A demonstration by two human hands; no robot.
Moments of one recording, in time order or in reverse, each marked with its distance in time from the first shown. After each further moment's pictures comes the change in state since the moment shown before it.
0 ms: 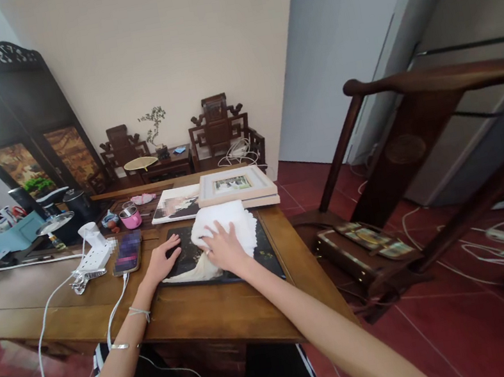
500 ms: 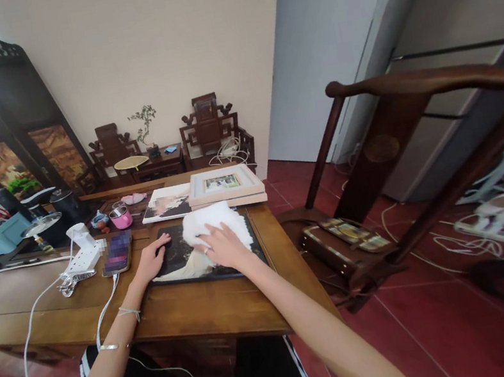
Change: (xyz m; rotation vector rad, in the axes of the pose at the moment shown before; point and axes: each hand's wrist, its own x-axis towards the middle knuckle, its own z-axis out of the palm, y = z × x) left_hand 0.003 -0.004 0.000 -0.014 0.009 -0.009; right_hand -0.014 0.017 -0.010 0.010 -0.034 -0.018
